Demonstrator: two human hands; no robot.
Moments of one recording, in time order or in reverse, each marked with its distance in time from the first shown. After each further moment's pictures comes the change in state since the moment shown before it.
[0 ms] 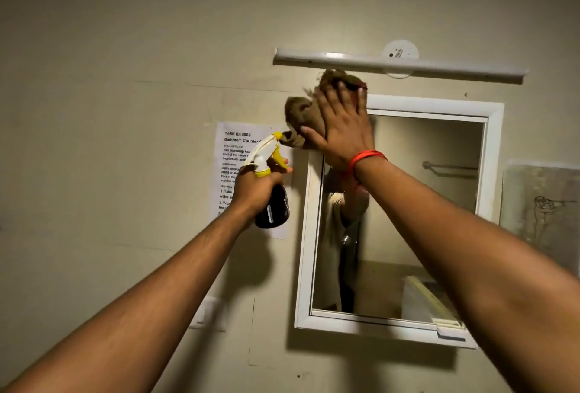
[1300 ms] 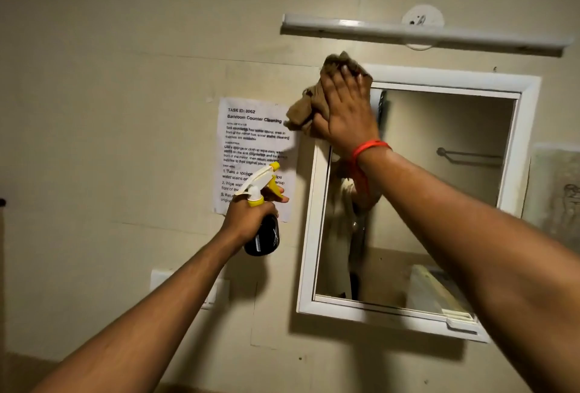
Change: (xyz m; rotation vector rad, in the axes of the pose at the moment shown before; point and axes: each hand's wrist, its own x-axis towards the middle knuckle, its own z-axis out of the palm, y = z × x) left_hand -0.040 -0.076 -0.017 0.088 -0.106 -0.021; right_hand -0.004 0.002 0.034 0.074 0.122 -0.044
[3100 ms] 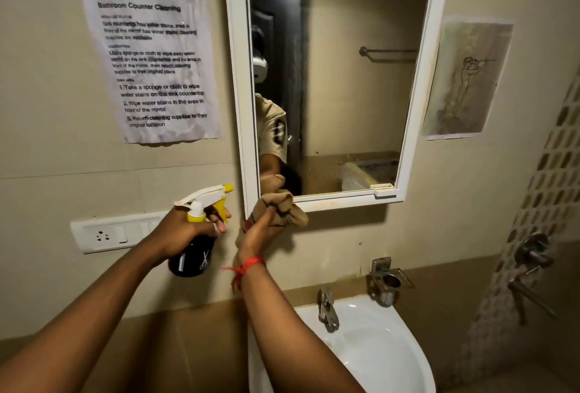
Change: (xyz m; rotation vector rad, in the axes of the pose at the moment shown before) left_hand -0.102 -0.088 -0.007 0.032 -0.561 -0.241; right_hand -0.303 -0.215 0.074 1.508 0.521 2.067
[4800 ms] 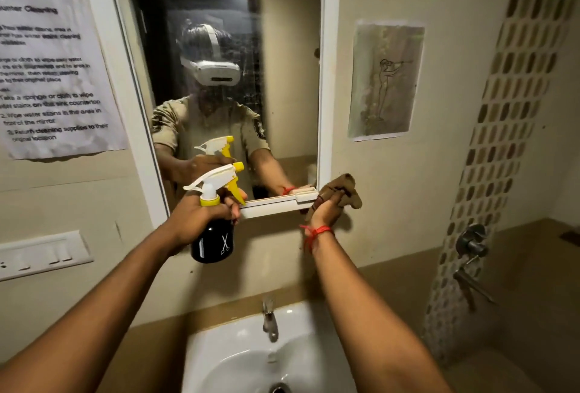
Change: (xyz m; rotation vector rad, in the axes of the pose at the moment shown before) left_hand 0.071 0.082 0.162 -0.080 -0.074 0.132; right_hand 0.201 -0.221 -0.118 0.103 0.146 -0.268
